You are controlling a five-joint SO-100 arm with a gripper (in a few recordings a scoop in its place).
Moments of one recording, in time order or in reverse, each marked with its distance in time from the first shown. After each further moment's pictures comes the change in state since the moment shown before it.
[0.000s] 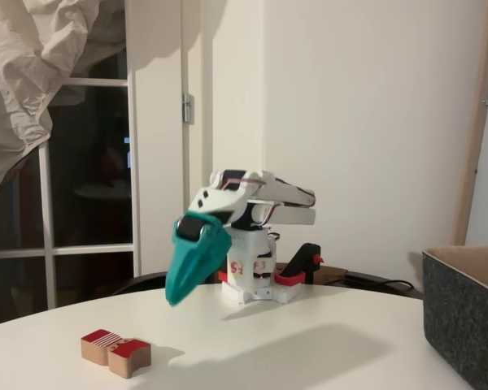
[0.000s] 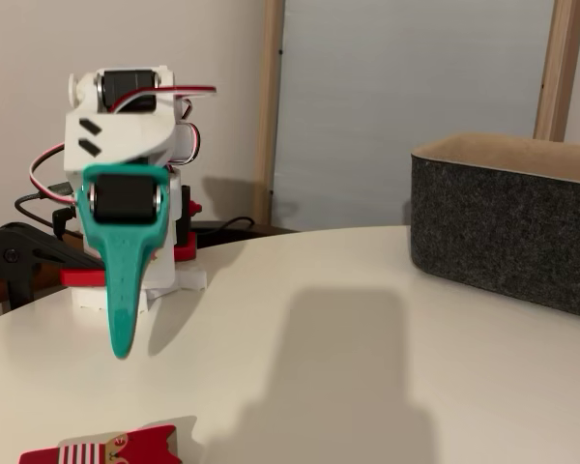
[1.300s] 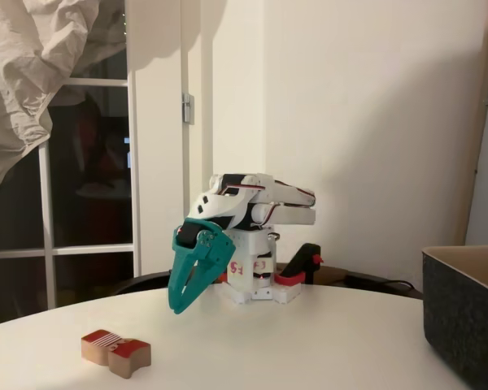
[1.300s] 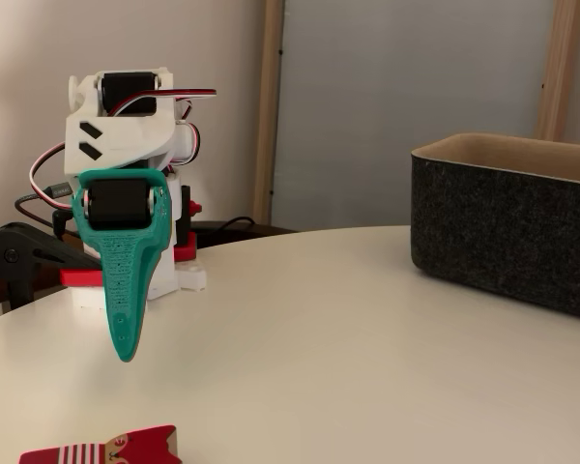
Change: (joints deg) arm 0.9 0.0 4.4 0.1 -10.4
